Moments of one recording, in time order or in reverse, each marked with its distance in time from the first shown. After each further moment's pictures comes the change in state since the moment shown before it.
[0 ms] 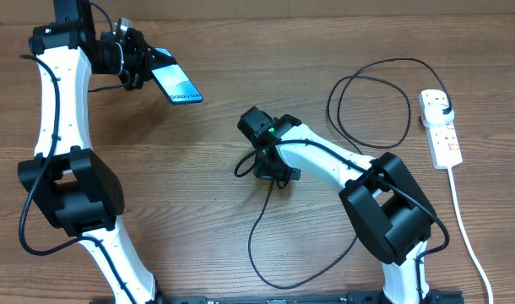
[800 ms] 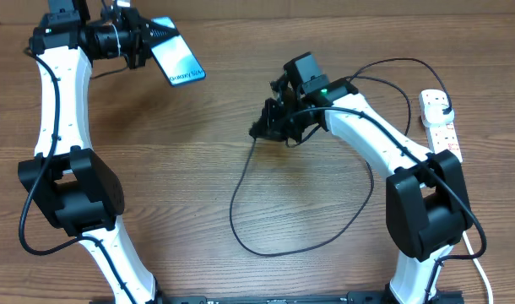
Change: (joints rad) left arm 0.000 0.000 0.000 0.332 0.231 -0.107; right arm -0.257 -0.091 0.079 0.248 -0.776 -0.186
